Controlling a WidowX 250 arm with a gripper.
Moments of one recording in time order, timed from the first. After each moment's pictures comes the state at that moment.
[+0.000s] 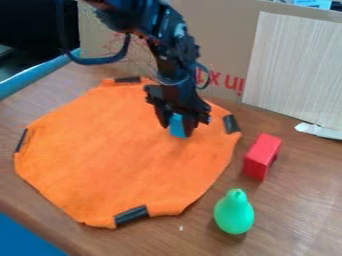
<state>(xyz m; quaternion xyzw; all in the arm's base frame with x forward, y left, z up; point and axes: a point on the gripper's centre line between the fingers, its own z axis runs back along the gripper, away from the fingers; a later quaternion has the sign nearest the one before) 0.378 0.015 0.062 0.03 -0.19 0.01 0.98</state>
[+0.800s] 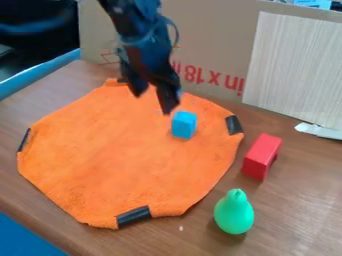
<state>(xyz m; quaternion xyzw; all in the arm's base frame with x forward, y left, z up) 0.339 0.037 0.128 0.03 -0.22 -0.10 0.97</state>
